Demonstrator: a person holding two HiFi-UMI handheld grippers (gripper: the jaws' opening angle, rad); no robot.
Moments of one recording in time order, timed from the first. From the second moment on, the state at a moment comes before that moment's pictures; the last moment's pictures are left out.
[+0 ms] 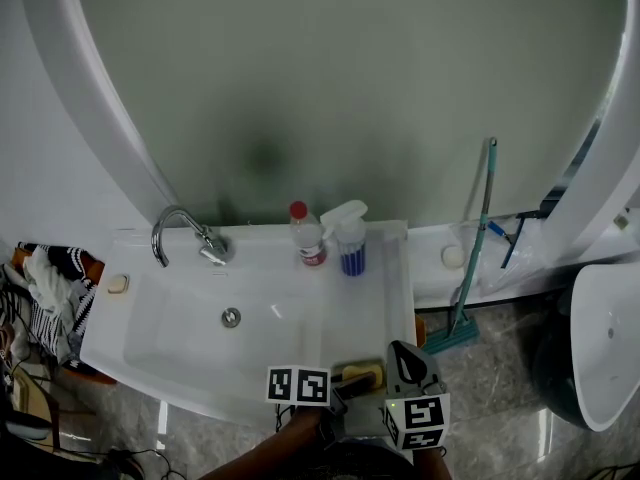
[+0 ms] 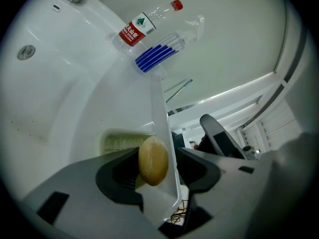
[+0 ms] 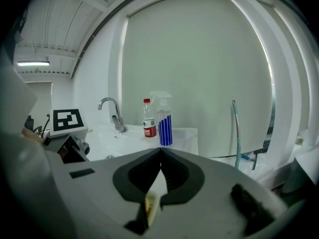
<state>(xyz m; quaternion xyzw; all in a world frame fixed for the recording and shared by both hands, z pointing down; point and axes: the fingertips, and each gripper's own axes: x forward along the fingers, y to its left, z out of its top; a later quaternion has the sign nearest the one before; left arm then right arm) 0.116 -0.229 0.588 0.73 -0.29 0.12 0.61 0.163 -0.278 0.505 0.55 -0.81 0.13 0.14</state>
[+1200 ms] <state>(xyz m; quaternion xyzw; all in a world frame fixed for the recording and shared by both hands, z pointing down) 0.094 -0.236 0.588 0.79 -0.37 0.21 0.44 0.155 -0.276 0.511 0.52 -0.83 0.13 0.14</state>
